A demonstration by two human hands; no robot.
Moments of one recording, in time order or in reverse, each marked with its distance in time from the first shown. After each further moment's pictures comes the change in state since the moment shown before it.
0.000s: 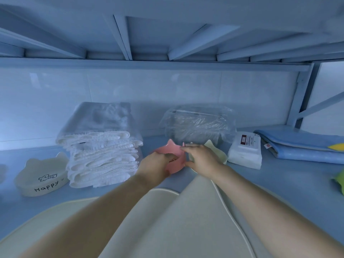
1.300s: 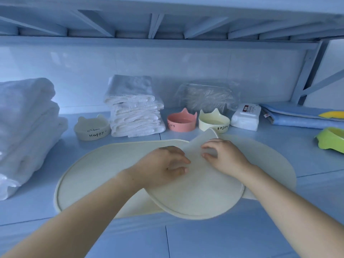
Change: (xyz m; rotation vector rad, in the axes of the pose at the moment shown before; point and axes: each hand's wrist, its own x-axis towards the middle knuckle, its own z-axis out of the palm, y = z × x) left_hand -0.190 0.059 -0.070 -0.229 -0.179 0.131; right_hand -0.165 -0.061 -0.013 0.118 0.094 0.027
